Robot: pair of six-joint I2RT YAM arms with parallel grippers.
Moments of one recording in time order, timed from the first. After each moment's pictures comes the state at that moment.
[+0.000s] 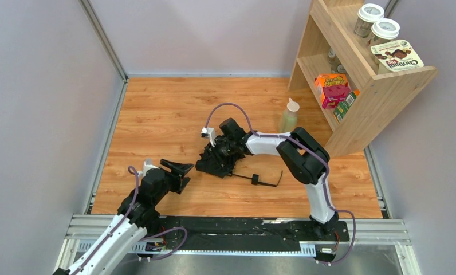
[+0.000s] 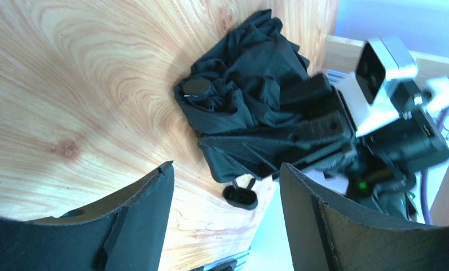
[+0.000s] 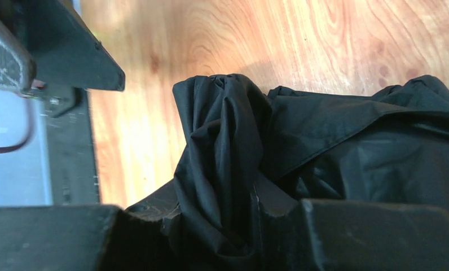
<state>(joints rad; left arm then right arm) -0.52 0.31 0.14 -0.37 -0.12 -1.55 0.82 2.08 1.23 -0.04 -0.72 -0.01</state>
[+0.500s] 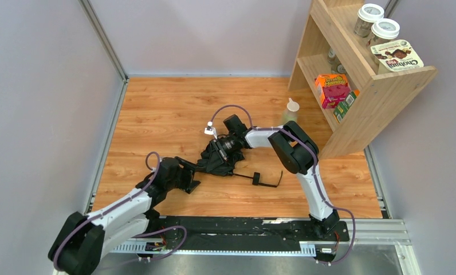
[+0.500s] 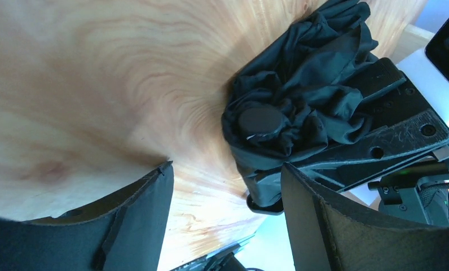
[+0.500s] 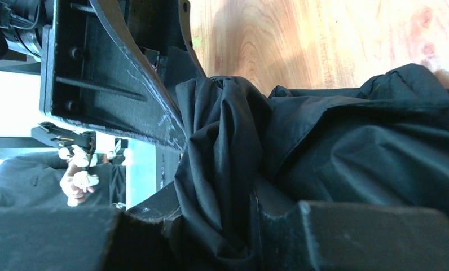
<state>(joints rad) -0.52 0.82 0.15 -0.07 0.02 -1.64 0.71 2.28 1.37 -0.01 -1.18 0.27</state>
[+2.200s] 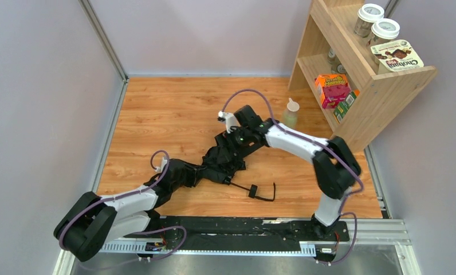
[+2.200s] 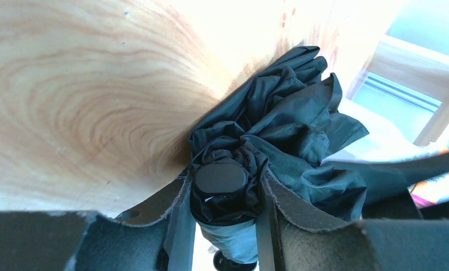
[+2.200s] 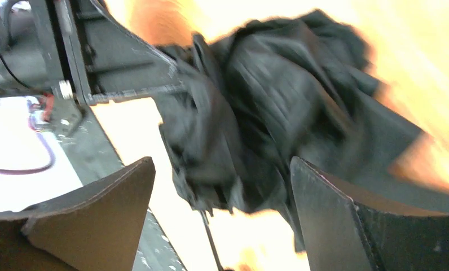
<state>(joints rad) -0.59 1.12 0.12 0.35 -0.09 -1.67 0.73 1.90 1.36 -0.45 -0.60 0.19</state>
